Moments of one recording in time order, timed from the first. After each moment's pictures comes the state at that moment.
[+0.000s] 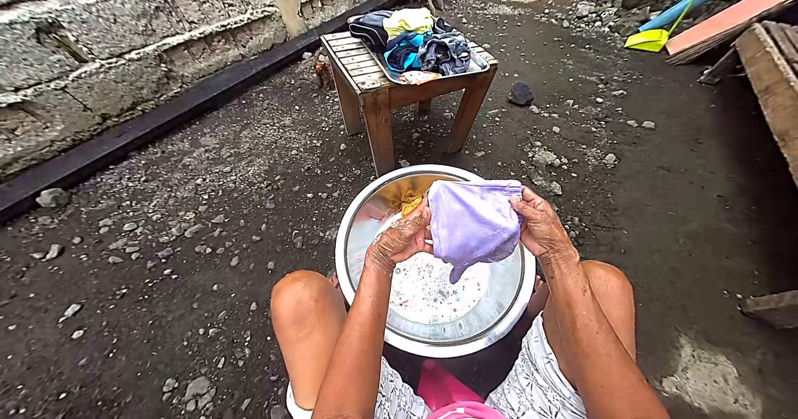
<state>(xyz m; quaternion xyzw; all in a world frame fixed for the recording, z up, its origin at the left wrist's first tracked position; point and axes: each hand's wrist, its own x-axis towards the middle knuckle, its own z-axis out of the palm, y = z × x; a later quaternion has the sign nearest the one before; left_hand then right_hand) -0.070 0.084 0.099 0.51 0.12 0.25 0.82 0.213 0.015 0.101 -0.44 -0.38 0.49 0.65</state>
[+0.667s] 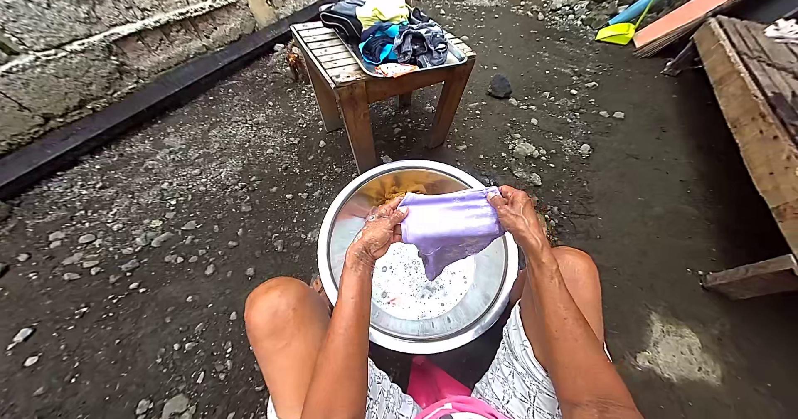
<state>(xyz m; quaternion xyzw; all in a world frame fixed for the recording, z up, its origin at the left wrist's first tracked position) -0.066 0.089 0.106 0.49 0.34 0.30 0.74 0.221 0.025 0.106 -0.76 -0.46 0.24 0.39</state>
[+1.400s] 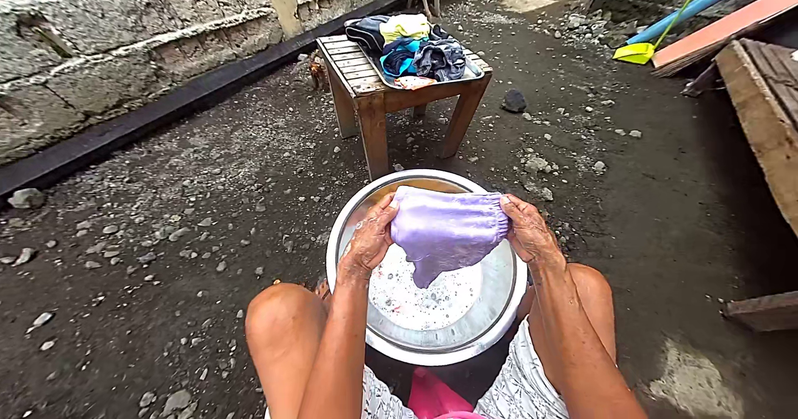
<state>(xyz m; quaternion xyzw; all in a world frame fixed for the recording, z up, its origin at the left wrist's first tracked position) -0.091 0.075 0.131 0.48 0.30 0.42 0.70 0.200 0.016 0.117 -0.51 -0.39 0.46 0.61</state>
